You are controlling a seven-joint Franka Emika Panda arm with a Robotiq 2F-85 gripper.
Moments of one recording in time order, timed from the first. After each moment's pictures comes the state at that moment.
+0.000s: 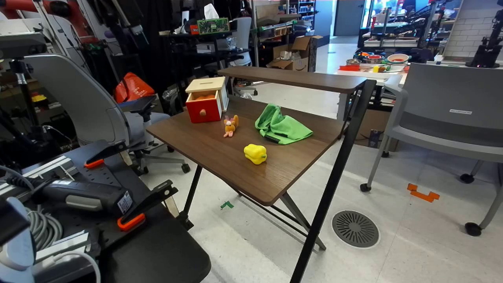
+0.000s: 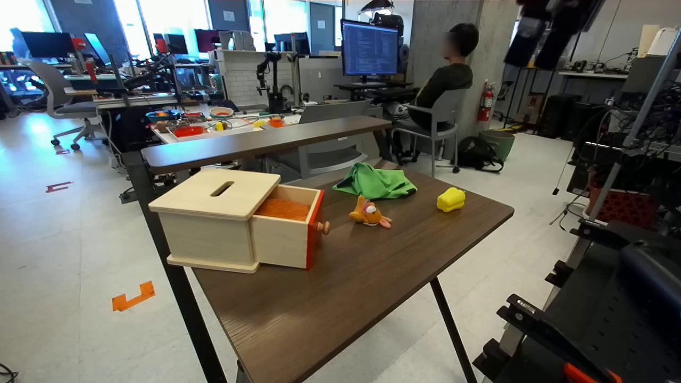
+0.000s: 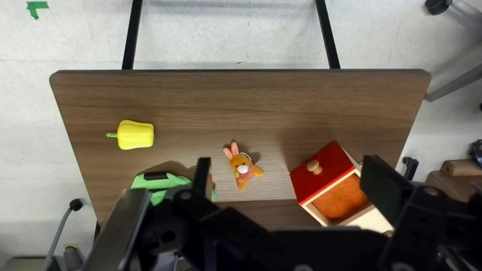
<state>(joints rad) 0.09 -0.36 0.03 -2.68 0.06 2.53 -0.01</state>
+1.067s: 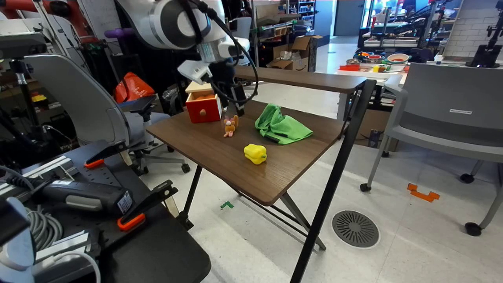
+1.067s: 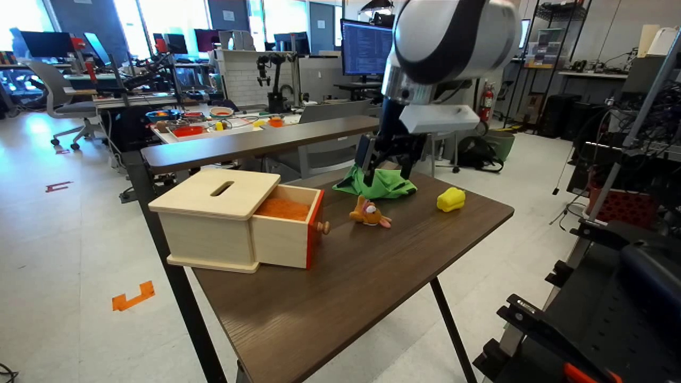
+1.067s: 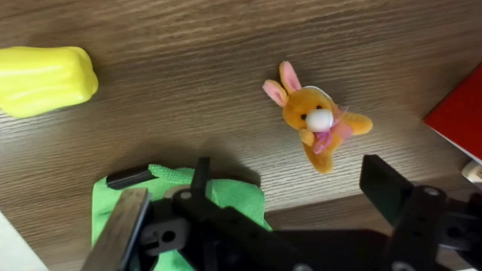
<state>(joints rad) 0.07 0.68 -0.01 -1.92 -0.01 2.77 0.20</state>
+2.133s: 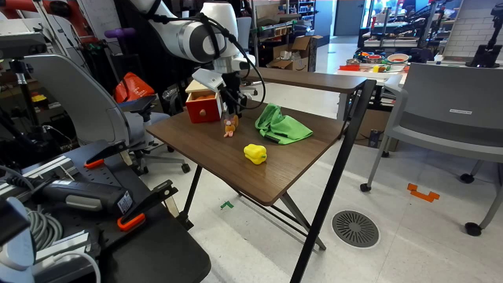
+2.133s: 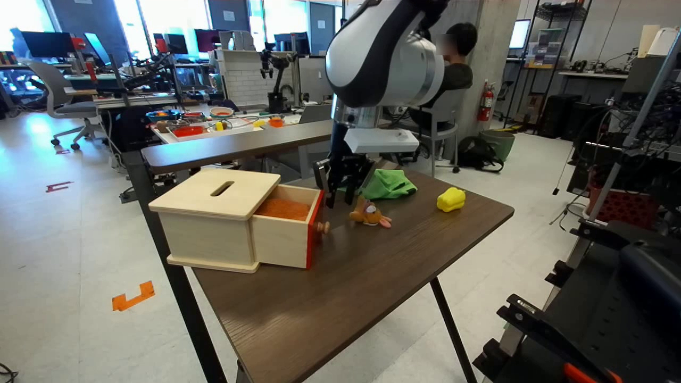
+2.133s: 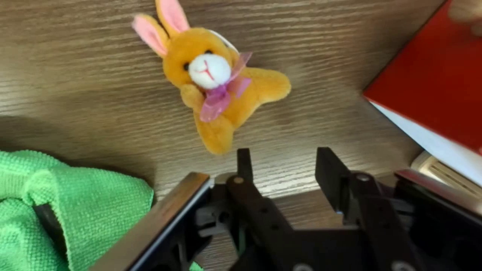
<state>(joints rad) 0.07 0.94 0.07 -1.53 0.05 2.60 0.13</state>
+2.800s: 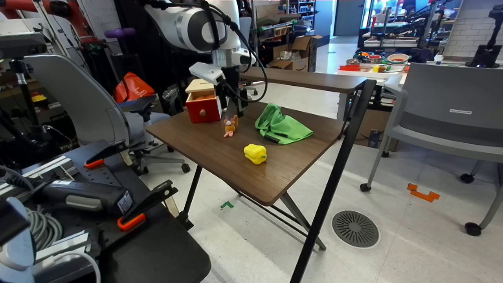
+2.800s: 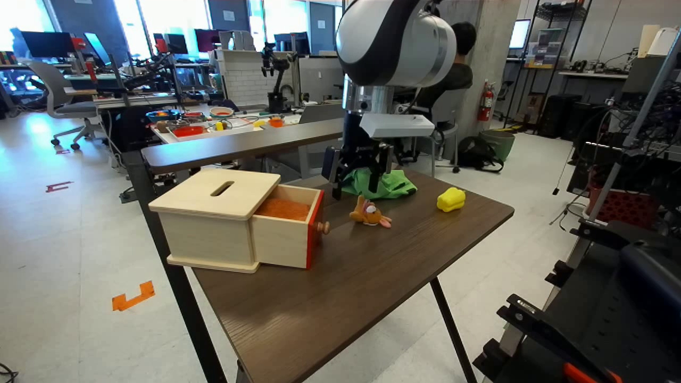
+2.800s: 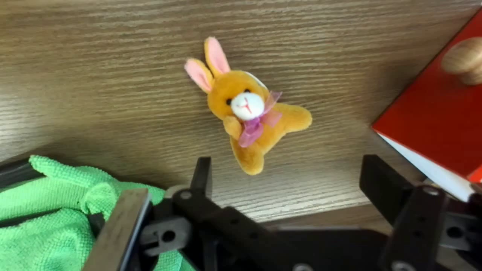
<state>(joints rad) 0.06 0.87 0.06 -1.59 0.05 2.49 0.09</state>
